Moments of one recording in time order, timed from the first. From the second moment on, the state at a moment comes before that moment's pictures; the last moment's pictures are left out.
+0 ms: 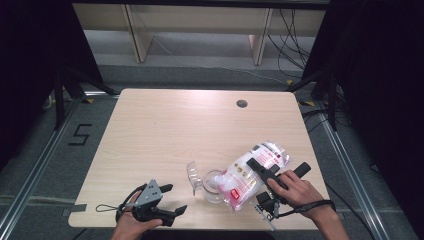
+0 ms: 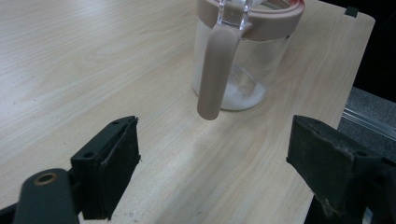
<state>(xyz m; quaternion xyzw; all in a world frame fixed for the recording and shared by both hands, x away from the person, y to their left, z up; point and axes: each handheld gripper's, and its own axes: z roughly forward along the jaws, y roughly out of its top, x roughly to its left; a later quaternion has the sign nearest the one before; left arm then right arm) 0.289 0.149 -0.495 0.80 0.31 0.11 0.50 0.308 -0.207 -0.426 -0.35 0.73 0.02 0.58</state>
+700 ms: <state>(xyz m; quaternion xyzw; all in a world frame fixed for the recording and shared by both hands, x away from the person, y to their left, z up) 0.289 0.149 -0.495 0.80 0.30 0.12 0.50 0.308 -0.207 -0.427 -0.35 0.73 0.02 0.58</state>
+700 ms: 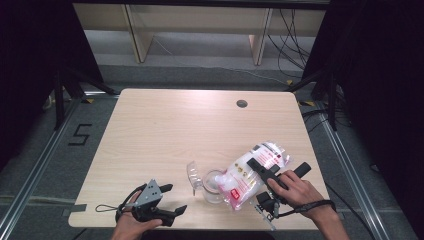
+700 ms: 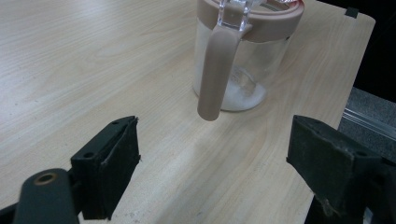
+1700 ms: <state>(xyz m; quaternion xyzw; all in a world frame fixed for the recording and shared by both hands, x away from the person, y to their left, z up) 0.289 0.149 -0.494 0.80 0.30 0.12 0.50 0.307 -0.208 -0.427 -0.34 0.74 0.02 0.58</state>
